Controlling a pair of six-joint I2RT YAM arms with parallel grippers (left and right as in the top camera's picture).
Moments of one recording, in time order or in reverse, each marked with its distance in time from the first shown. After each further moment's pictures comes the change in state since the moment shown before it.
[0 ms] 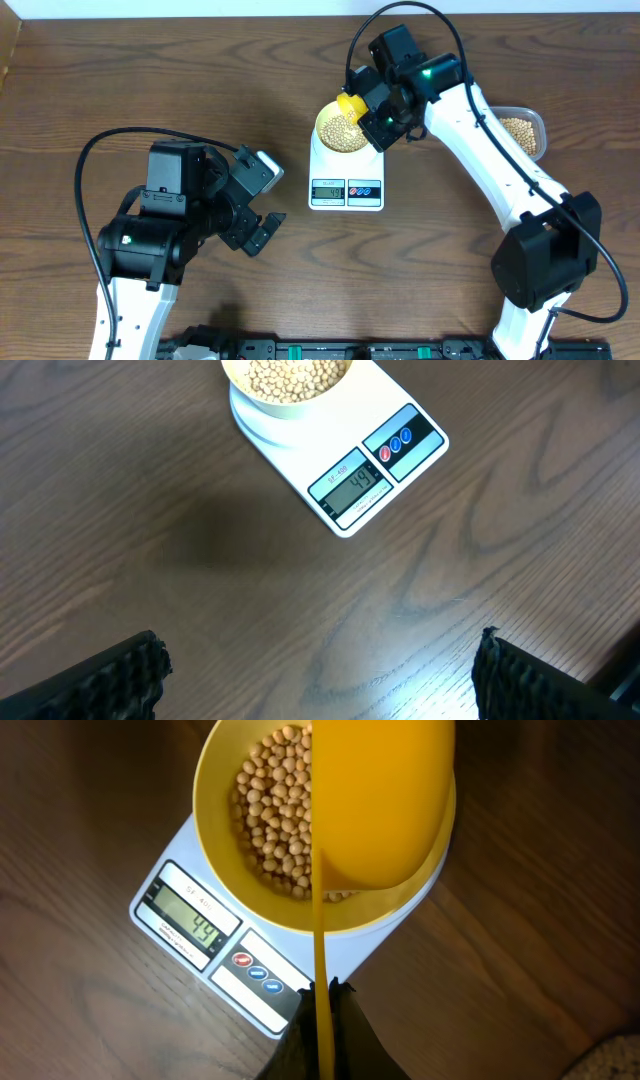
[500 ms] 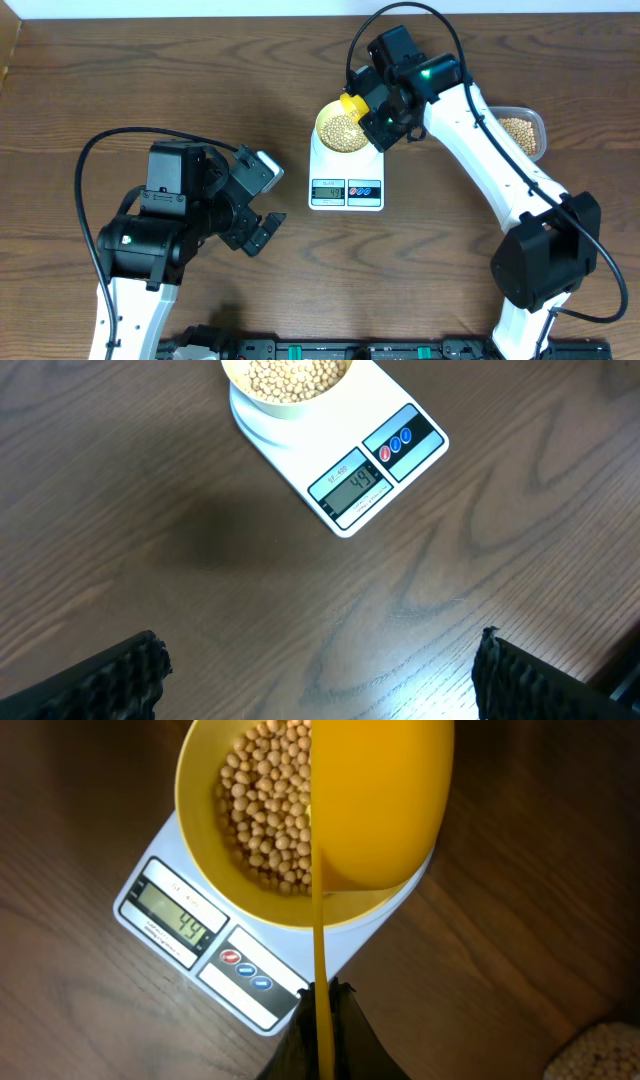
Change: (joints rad) left arm 0.000 0.000 0.000 0.000 0.000 0.000; right arm 0.005 0.000 0.000 -0.008 0.035 0.003
